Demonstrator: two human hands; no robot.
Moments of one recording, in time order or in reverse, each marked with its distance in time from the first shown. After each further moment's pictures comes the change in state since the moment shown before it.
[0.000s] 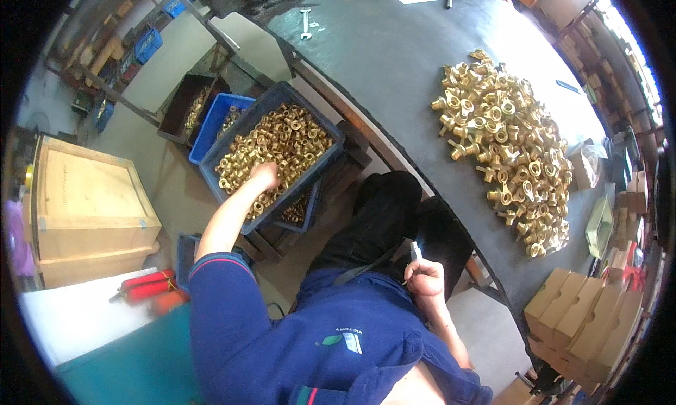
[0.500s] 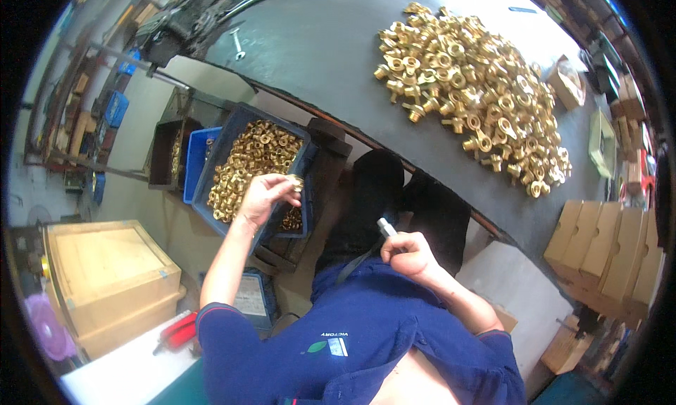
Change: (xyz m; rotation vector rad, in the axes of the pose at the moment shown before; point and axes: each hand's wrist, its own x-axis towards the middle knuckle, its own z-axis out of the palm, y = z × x) left_hand -0.120 0.101 -0.094 -1.514 -0.260 0.476; right_hand 0.009 -0.012 0.006 -0.367 -0.218 -0.223
